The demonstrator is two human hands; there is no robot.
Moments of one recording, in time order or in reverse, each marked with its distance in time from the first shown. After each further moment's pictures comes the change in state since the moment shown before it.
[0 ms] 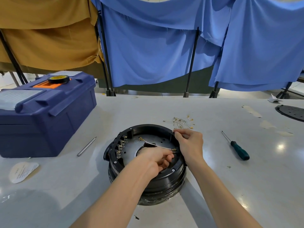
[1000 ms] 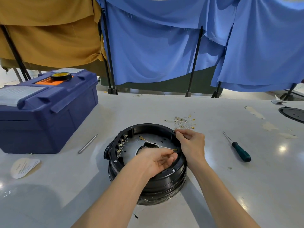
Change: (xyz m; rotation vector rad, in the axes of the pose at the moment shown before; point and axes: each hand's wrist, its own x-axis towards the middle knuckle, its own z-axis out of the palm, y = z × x) left_hand -0.005 -0.001 -0.004 -0.120 -0.073 -0.029; right_hand -0.004 -0.001 -0.002 0.076 -0.019 0.038
